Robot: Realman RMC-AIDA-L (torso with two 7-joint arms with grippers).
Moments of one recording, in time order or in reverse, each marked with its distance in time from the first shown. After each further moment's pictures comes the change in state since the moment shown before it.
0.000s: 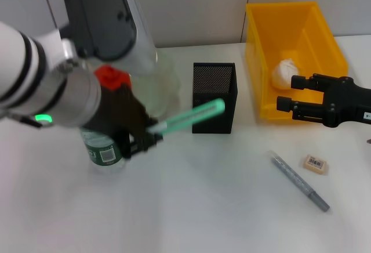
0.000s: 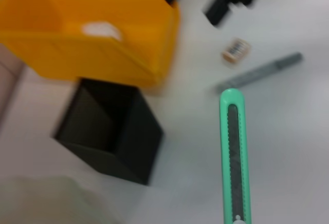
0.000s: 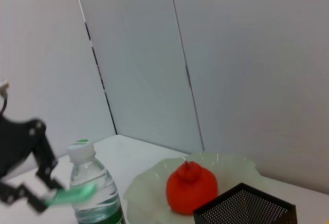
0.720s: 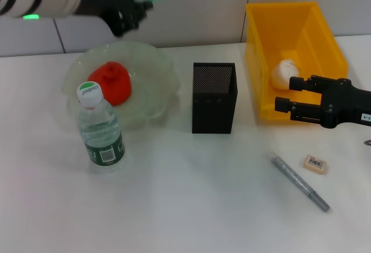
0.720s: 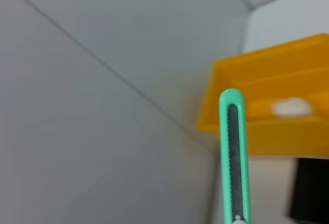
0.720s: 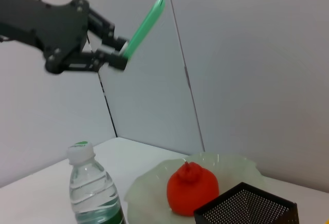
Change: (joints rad) left arm -0.046 0.001 -0.122 0.094 0.146 -0.319 0.155; right arm 0.006 0.000 0.010 -0.034 0.000 0.007 -0.011
